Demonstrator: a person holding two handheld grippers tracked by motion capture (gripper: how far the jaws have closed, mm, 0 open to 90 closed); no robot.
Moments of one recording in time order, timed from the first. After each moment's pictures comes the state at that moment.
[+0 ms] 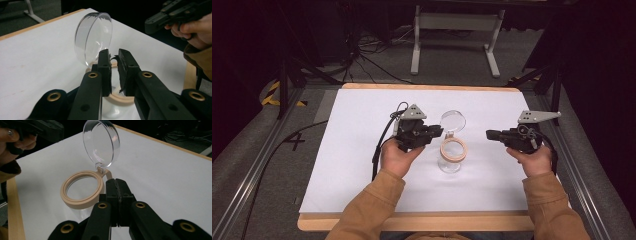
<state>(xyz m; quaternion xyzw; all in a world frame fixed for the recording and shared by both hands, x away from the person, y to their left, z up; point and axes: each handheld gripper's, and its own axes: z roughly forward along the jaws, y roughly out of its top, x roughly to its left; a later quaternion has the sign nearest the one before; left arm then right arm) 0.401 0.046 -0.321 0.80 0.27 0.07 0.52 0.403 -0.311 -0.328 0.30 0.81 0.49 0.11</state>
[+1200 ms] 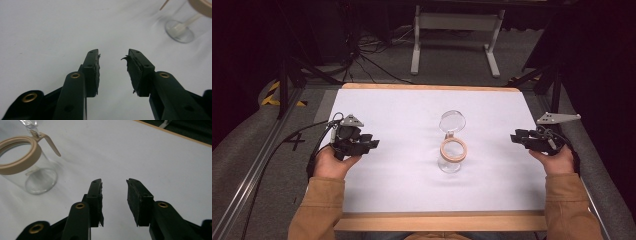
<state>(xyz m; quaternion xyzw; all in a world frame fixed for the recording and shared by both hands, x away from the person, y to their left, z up) 0.408 0.192 -0.363 0.83 0.40 0.12 0.37 0.409 -0.380 -0.344 0.40 0.81 0.39 0.18</state>
